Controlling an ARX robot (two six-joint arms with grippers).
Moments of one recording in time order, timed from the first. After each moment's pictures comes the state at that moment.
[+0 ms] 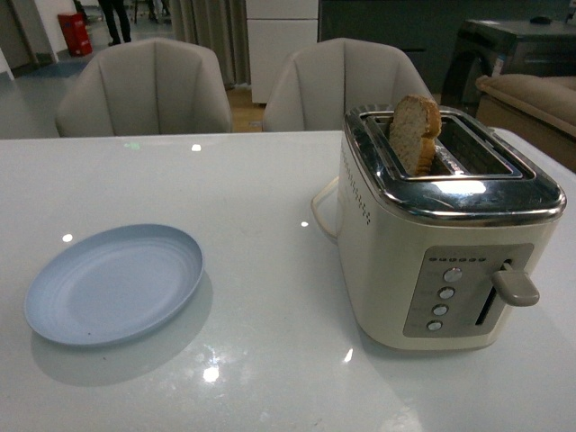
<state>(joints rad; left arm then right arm) -0.05 0.99 0.30 0.70 -0.05 -0.01 0.00 0.00 0.01 0.00 0.00 0.00</state>
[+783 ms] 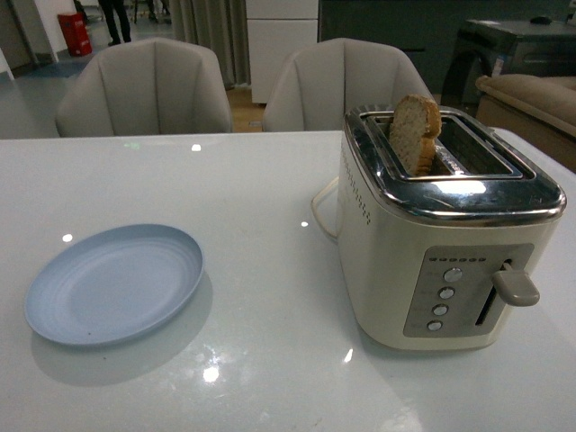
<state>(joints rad) 0.00 0.72 0.10 0.61 0.00 -0.01 0.00 0.00 0.01 0.00 0.00 0.00</state>
